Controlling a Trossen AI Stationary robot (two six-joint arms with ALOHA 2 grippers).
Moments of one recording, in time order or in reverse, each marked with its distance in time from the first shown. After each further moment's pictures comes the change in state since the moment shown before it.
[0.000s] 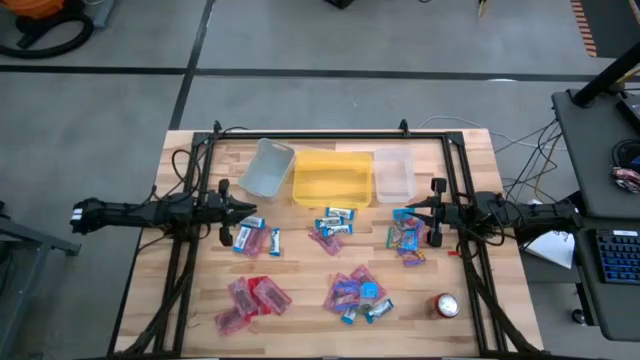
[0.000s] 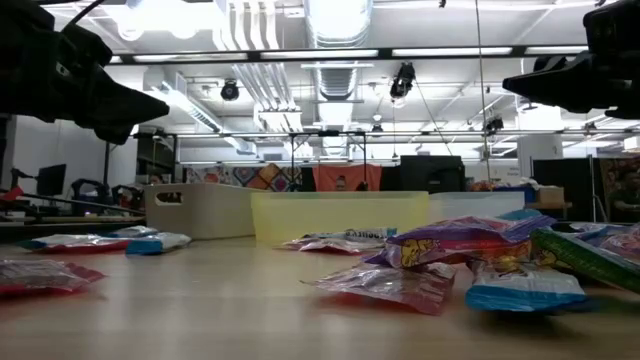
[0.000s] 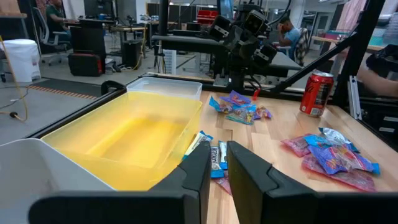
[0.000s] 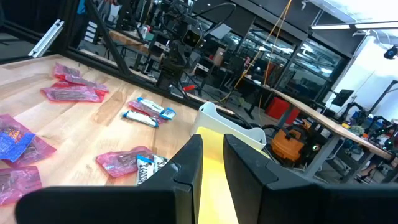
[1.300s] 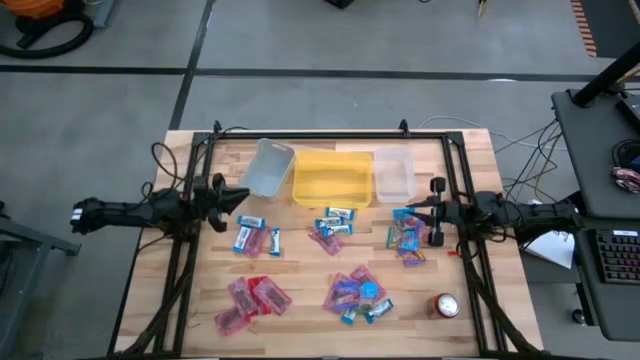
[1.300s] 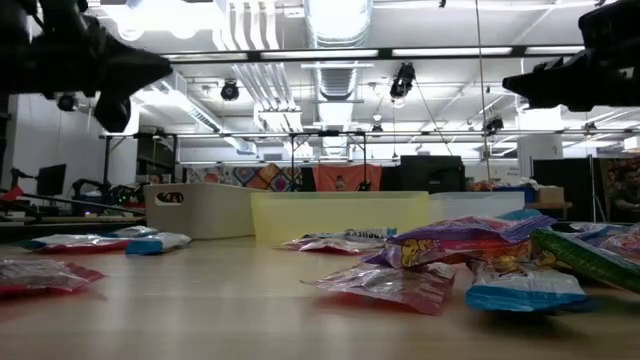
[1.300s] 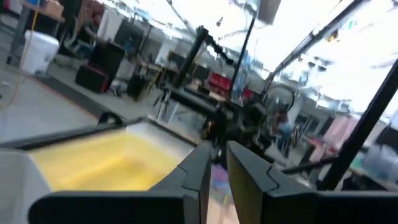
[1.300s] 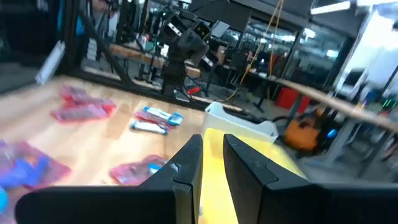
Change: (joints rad) left arm -0.003 0.000 0.033 0.225 -0.123 -0.314; right arm 0.000 0.000 0.000 0.013 0.001 0.163
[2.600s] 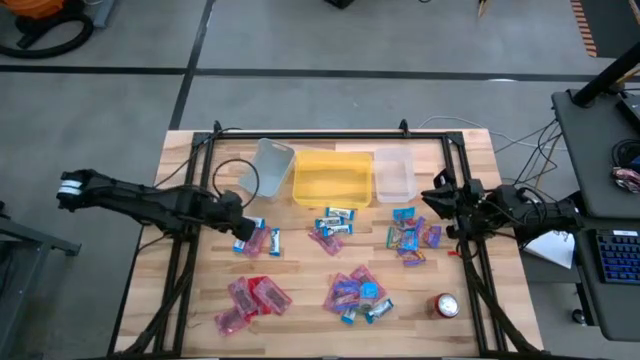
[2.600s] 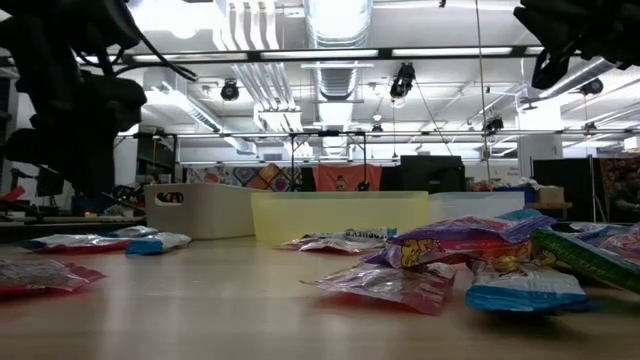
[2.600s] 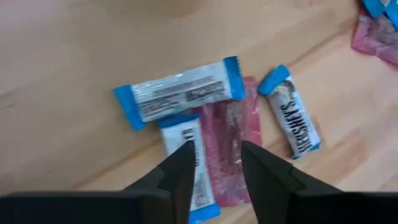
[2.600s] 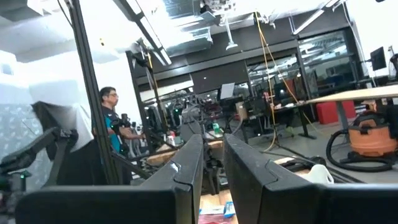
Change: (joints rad) left arm -0.059 0.783 0.459 -1.021 0.177 -0.798; right arm 0.000 0.007 0.069 0.271 -0.001 0.484
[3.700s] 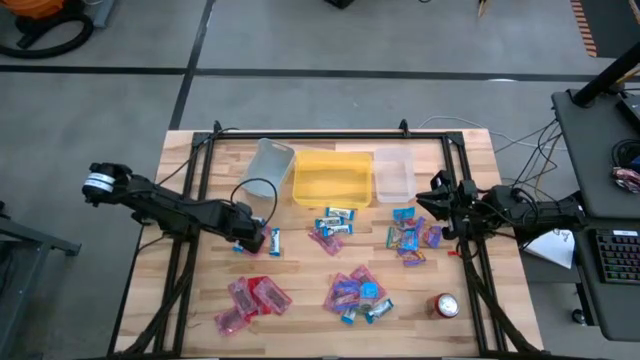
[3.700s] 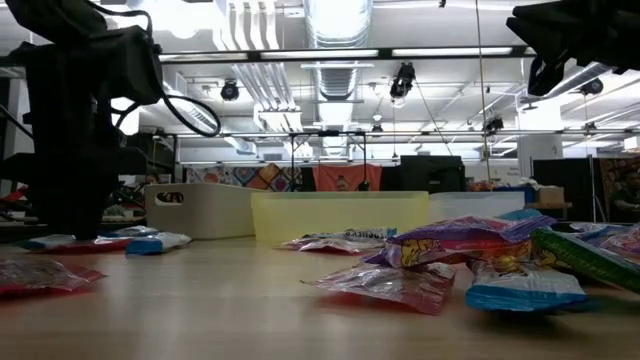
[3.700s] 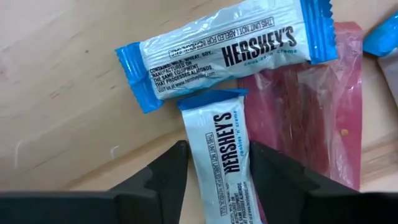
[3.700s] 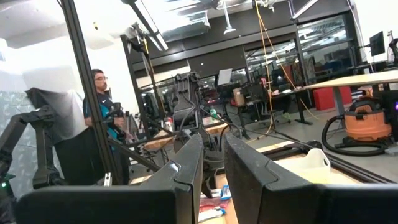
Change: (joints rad) left arm -0.071 0.411 0.029 0.051 0.009 -0.057; right arm 0.000 0.059 0.002 -0.006 -0.001 0.008
